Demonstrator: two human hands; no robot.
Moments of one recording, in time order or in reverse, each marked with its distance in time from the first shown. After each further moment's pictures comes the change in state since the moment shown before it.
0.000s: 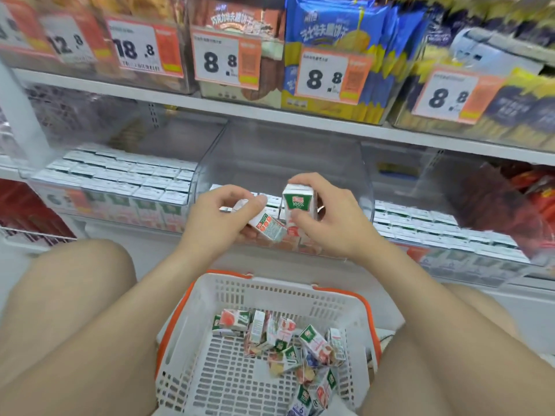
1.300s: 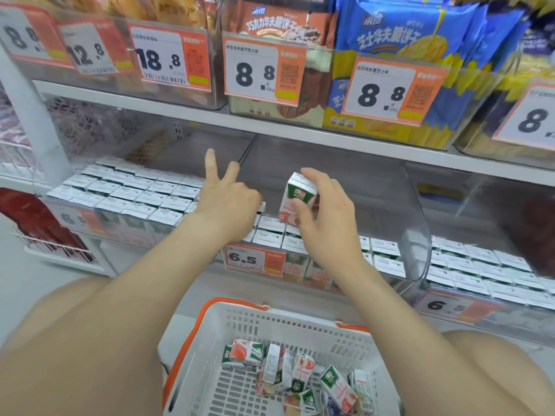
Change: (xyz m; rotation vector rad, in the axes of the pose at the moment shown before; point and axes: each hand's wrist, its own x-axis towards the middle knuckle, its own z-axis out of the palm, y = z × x) left_hand 0.119 -0.001 -0.033 1.831 -0.172 0.278; right_hand 0.078 -0.007 0.074 0.029 0.307 0.009
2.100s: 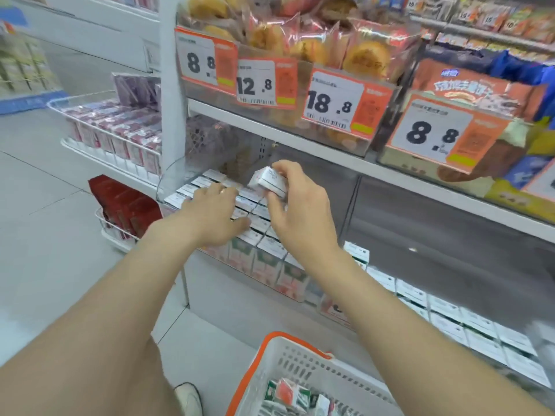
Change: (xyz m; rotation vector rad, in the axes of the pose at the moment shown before) left_hand -0.054 -0.200 0.079 -0.633 -0.199 -0.375; right_hand 0.069 -0.144 0.170 0.025 -0.112 -0.357
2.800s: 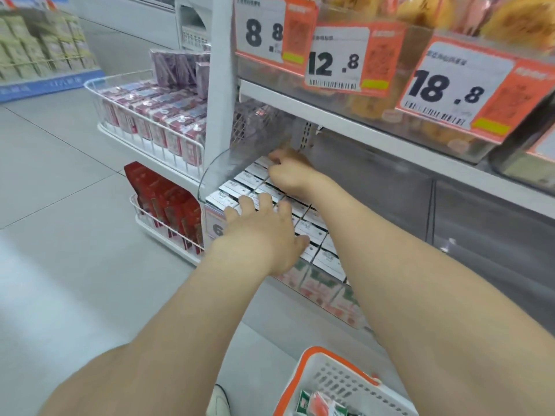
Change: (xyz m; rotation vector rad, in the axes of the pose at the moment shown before) left_hand -0.007 0.017 0.004 0.183 -0.183 -0.078; right_hand 0.132 0.029 0.137 -0.094 -0.678 0.318
